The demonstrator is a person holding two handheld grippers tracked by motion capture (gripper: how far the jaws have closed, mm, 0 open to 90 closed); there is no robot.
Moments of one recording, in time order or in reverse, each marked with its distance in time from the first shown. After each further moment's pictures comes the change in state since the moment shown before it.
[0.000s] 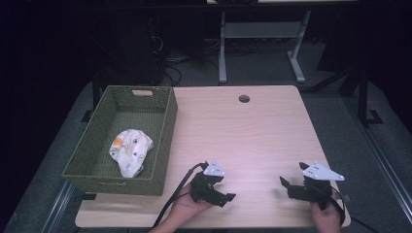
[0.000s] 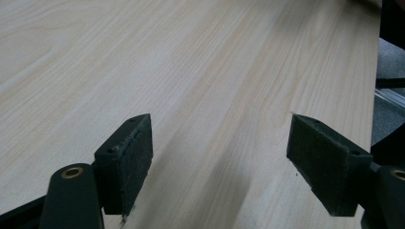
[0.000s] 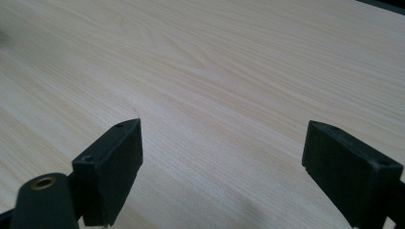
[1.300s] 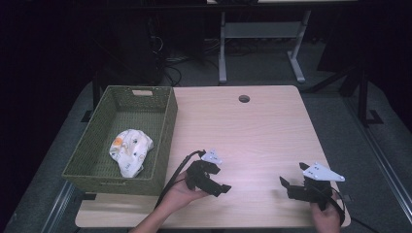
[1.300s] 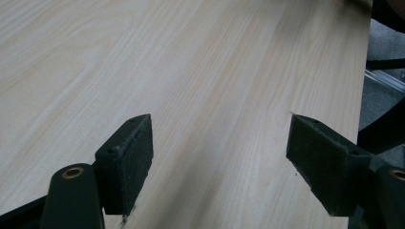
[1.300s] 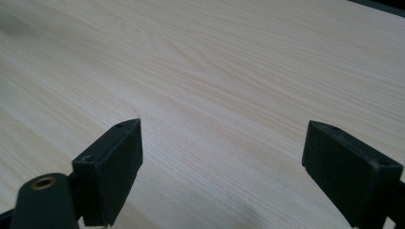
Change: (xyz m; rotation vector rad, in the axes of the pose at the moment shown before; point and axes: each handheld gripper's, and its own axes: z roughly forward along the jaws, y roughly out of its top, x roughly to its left) left arm 0.020 0.029 -0.023 0.089 -0.036 0.023; right arm 0.002 0.001 -0.002 -0.005 -0.004 0.004
